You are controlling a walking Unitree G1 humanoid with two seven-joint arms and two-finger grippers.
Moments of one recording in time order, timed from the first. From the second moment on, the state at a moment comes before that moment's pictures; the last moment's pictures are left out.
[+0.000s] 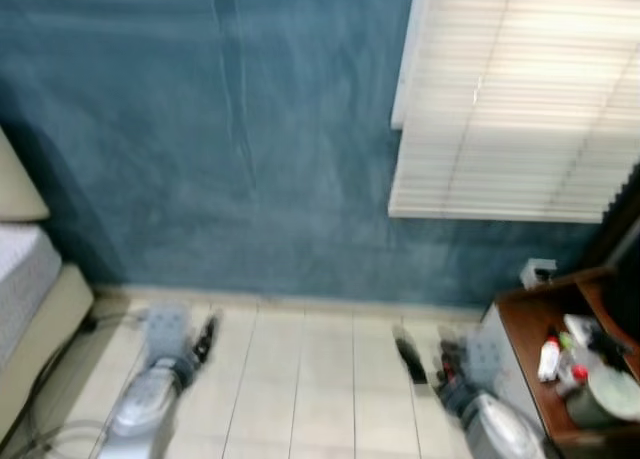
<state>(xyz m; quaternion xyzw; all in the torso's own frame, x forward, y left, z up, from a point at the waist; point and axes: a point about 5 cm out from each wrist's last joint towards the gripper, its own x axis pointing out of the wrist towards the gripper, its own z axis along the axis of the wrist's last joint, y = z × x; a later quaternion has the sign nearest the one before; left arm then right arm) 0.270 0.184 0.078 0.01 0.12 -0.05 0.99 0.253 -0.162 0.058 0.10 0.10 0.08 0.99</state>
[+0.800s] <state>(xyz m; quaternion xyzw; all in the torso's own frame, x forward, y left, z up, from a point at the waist) 0.265 0.184 0.067 0.04 0.09 -0.02 1.00 0.239 -0.188 0.027 0.06 0.13 0.08 0.99</state>
